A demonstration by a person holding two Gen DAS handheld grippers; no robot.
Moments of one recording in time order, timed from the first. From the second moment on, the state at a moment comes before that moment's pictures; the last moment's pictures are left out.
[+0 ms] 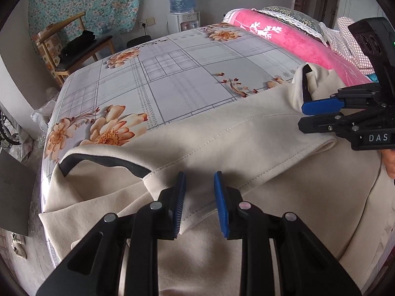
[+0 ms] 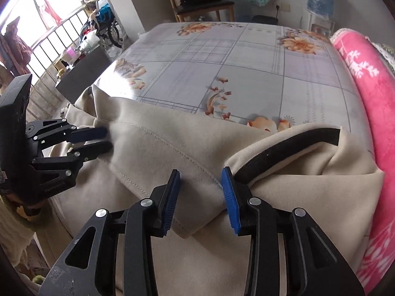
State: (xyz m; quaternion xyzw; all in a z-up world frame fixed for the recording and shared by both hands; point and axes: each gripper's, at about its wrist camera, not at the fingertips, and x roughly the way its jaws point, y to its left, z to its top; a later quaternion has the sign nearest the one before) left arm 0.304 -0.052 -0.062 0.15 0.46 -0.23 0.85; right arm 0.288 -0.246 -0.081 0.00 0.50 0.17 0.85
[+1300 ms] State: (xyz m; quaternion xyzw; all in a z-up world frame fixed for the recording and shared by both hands) left arm 0.267 -0.002 -0.011 -0.01 0.46 -0.19 0.87; right arm 0.225 -0.272 -0.049 0.10 0.48 0.14 0.86
